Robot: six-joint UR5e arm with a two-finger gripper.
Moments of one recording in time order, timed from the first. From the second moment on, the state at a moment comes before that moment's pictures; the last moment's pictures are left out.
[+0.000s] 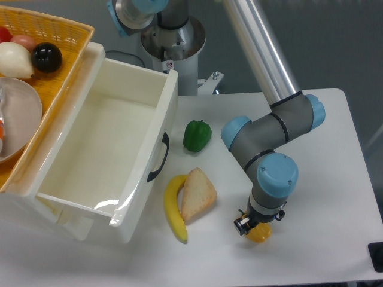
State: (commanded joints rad) arm 2.55 -2.28 -1.32 -1.05 1.54 -0.03
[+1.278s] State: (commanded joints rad) arm 2.60 -2.03 -1.34 -1.26 1.66 1.29
